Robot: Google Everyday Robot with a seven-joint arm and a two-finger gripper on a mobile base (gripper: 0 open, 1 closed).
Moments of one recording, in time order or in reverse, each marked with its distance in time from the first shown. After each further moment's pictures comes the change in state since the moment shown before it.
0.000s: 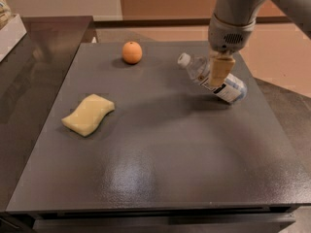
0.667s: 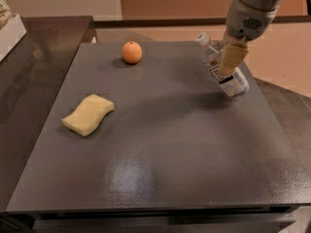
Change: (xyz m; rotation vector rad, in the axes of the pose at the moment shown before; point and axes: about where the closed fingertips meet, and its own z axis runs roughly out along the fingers) arm 0.024 -0.018 -0.023 0.014 -0.101 0.124
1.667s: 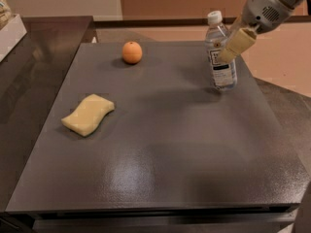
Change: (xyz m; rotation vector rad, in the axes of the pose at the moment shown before) arm -0.004 -0.024 -0.019 -0.023 -0.334 0.135
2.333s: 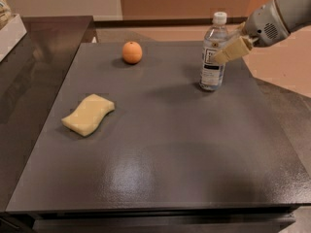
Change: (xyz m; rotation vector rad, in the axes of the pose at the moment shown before) arm -0.003 -0.010 0.021 0.005 -0.284 0.094
